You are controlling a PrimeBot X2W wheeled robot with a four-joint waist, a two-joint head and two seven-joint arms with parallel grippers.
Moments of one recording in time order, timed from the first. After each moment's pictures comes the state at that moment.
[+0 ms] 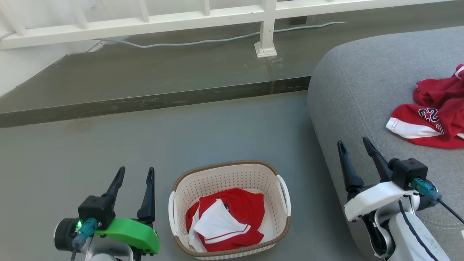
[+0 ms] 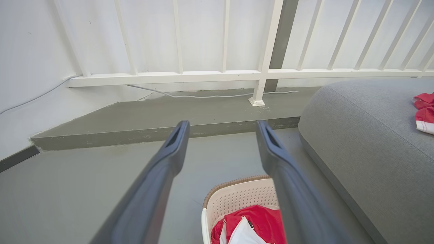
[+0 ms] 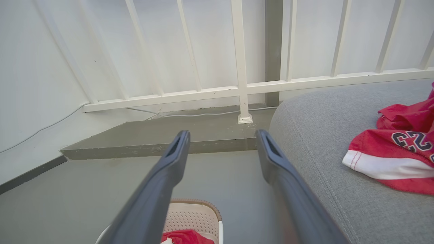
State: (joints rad) left arm -0.04 0.20 -0.38 0.09 -0.44 0.12 -0.20; right arm -0.09 -0.10 0.18 0.30 0.23 0.06 -0.25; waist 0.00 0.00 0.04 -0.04
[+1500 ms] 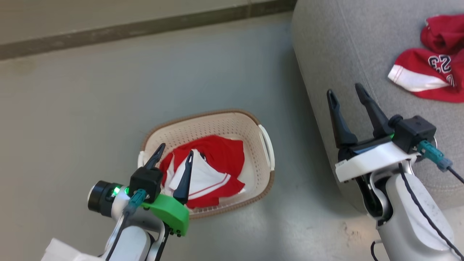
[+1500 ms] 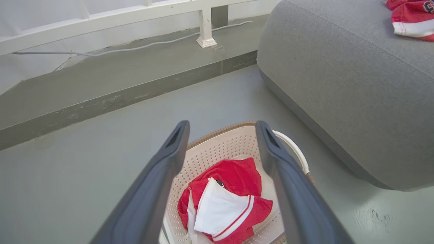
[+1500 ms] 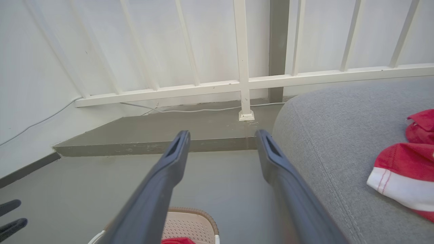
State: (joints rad) left arm -0.20 0.15 -0.51 0.16 -0.28 0.08 -0.12; right arm -0.21 -0.10 0.22 0.11 0.23 0.06 -0.20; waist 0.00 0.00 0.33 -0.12
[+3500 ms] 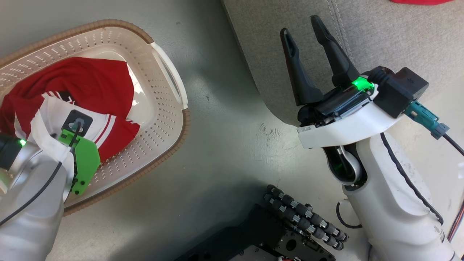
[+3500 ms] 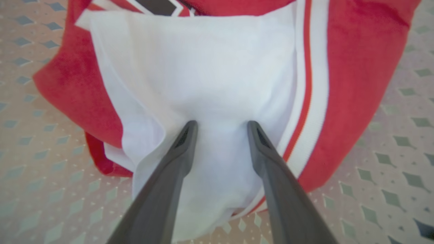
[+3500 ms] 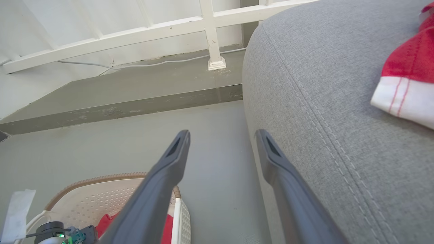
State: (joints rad) left arm -0.71 0.32 -0.61 0.90 -0.09 -0.05 0.28; right arm -0.45 -0.04 0.39 0.00 0.37 0.08 -0.25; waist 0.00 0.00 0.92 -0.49
